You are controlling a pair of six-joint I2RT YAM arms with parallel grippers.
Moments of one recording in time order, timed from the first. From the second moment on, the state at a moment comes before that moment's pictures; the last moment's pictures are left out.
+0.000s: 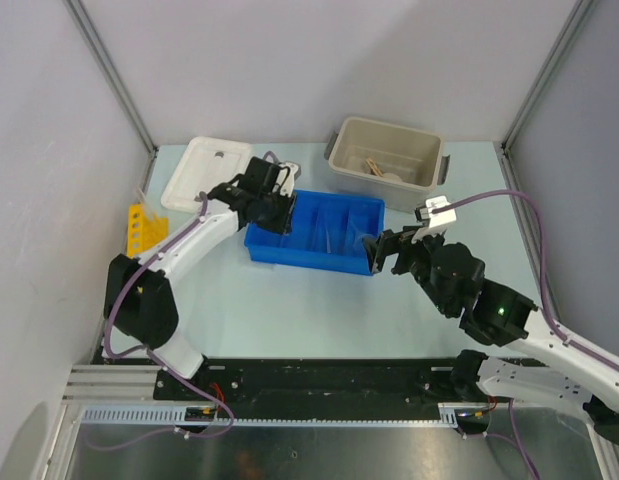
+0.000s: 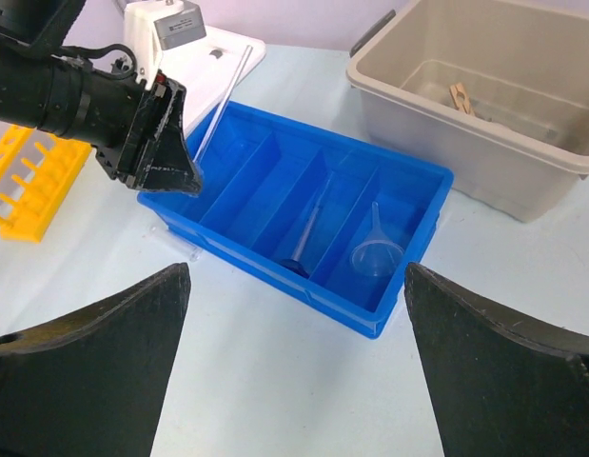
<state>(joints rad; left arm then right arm) -0.49 1.60 1.35 -0.67 0.07 -0.11 1.02 0.78 0.91 -0.28 0.58 0.28</state>
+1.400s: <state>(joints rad) -0.55 1.83 1.40 -0.67 0.06 0.04 1.01 0.75 0.86 -0.28 0.58 0.29</state>
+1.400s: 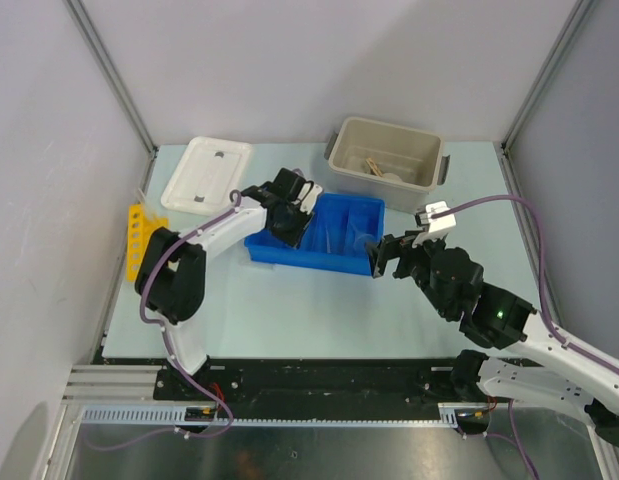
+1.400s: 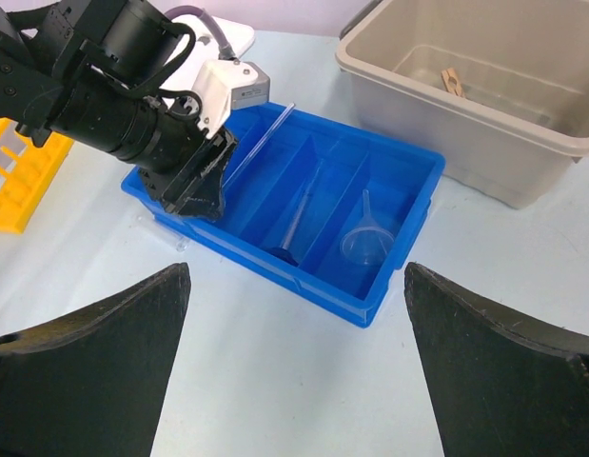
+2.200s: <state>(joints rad) -0.56 1.89 1.40 -0.64 0.02 0.05 0.97 0.73 0.85 -0.28 0.58 0.28</state>
